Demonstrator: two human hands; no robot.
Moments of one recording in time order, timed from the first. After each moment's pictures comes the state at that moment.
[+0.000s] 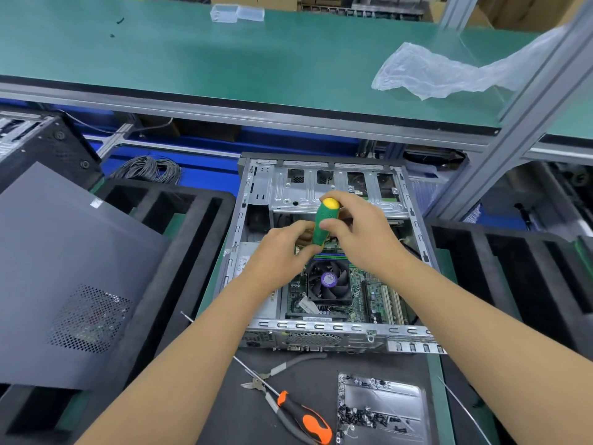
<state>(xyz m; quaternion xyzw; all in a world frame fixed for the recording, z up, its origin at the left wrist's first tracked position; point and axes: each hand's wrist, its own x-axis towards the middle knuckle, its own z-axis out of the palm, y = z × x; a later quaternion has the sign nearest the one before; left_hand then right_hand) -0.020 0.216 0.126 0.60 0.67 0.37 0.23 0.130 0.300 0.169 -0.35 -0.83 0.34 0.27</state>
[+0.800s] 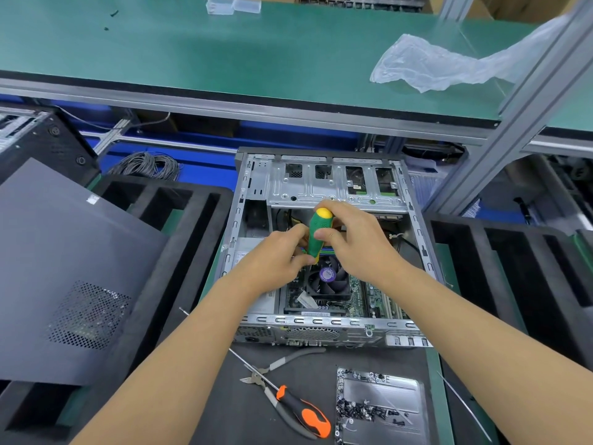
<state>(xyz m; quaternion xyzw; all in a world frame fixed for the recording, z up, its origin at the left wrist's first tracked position) -0.025 0.206 0.131 0.64 0.67 0.25 0.28 0.137 0.285 0.165 -0.33 -0.86 0.31 0.23</state>
